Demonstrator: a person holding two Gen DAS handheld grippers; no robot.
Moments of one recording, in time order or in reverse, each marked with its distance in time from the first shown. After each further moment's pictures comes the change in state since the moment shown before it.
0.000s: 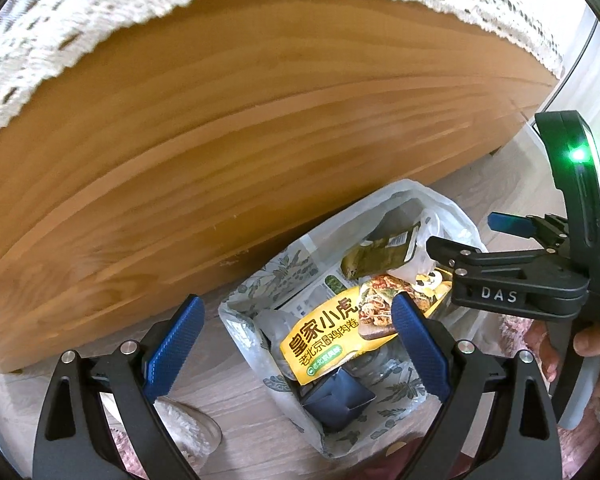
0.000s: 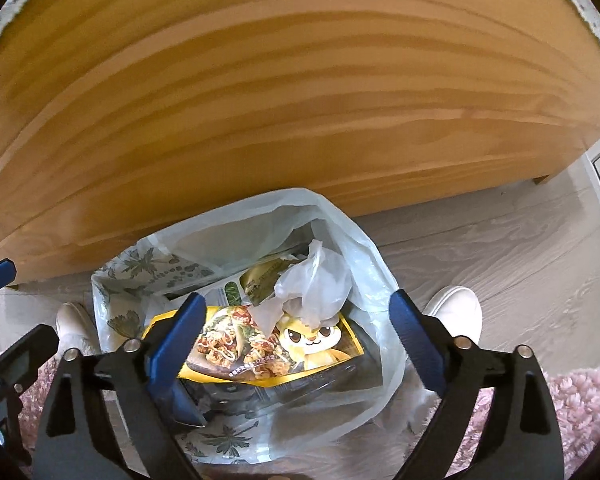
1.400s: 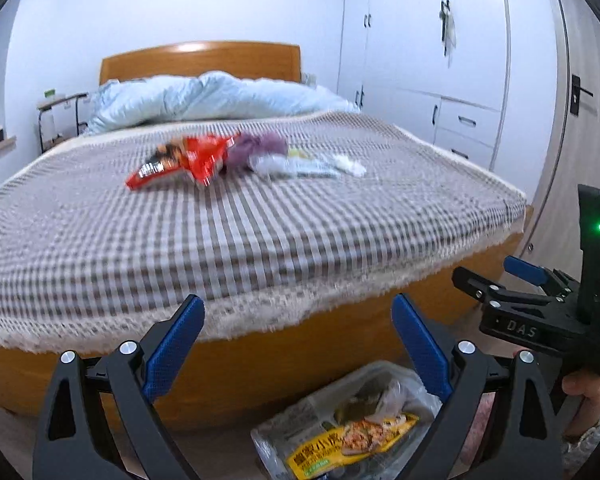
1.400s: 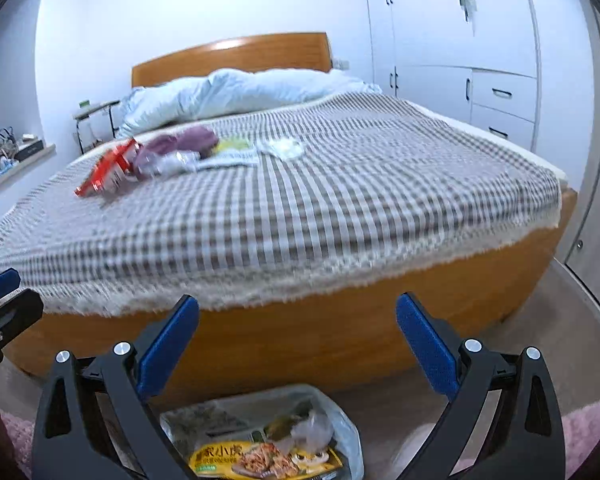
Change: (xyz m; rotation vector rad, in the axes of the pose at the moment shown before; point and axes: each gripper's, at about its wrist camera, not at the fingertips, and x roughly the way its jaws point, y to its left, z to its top) left arm -0.167 0.008 0.021 -0.079 -0.631 0.040; right arm -0.175 -0.003 0.022 -0.002 -0.661 0.026
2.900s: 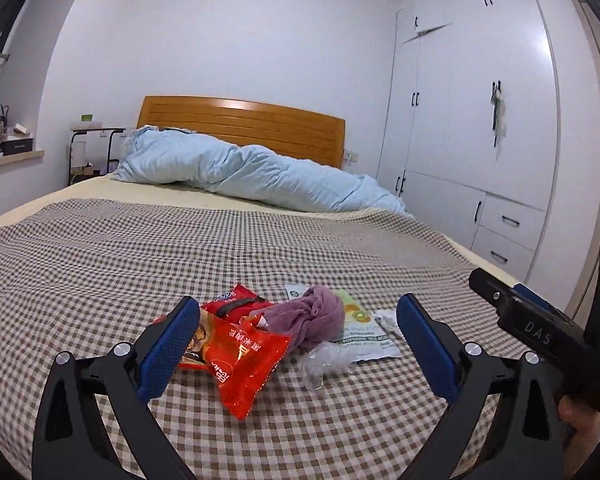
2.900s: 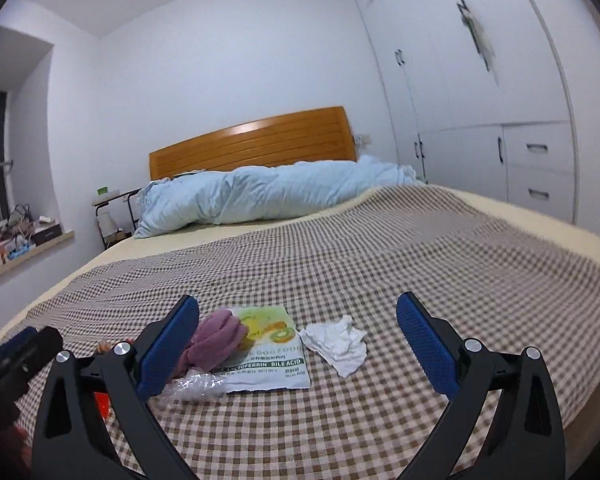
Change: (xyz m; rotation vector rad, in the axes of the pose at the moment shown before) left arm 0.075 0.051 0.152 -0.130 -0.242 0.095; right arm 0.078 0.025 0.164 0.097 -0.281 0.106
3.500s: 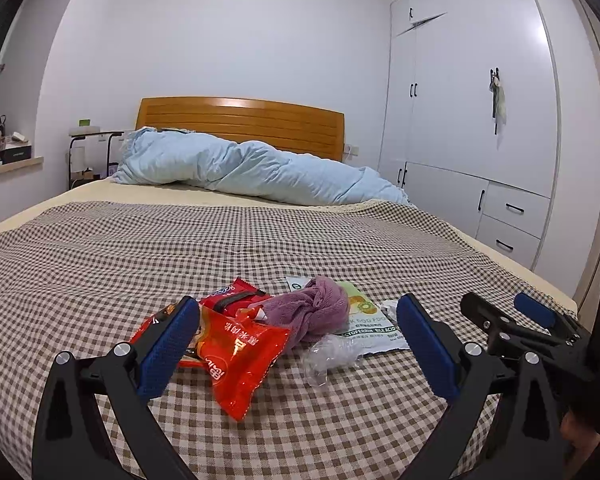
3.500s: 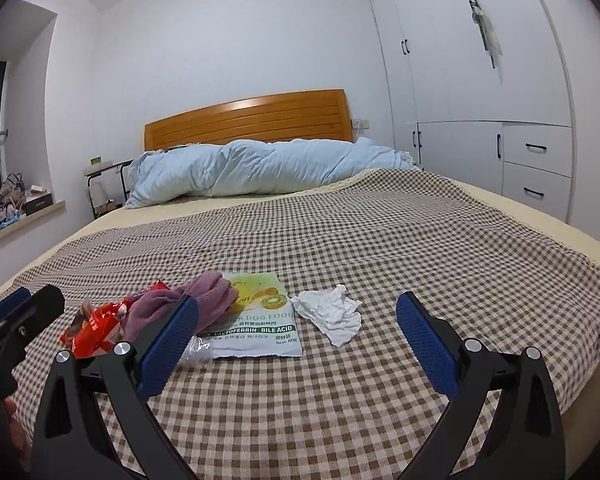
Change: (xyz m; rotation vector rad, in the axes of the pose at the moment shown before) left arm 0.008 -0.003 -0.009 0.025 0.009 0.009; right arm 0.004 0.009 -0.020 -0.077 0.073 -0.032
